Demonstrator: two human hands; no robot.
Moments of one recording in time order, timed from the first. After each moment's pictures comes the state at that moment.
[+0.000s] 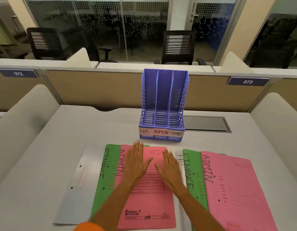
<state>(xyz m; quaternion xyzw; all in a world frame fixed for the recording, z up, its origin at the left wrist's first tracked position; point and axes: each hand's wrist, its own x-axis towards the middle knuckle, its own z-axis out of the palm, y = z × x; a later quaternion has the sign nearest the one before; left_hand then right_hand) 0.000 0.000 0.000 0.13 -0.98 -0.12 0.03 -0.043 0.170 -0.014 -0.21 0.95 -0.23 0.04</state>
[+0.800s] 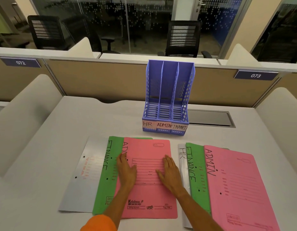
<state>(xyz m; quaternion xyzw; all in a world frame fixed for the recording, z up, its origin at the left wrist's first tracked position) 0.055 -0.005 -0.027 0.39 -0.82 -0.41 0.12 -0.012 0.175 -0.035 -0.22 0.95 -0.18 0.14</state>
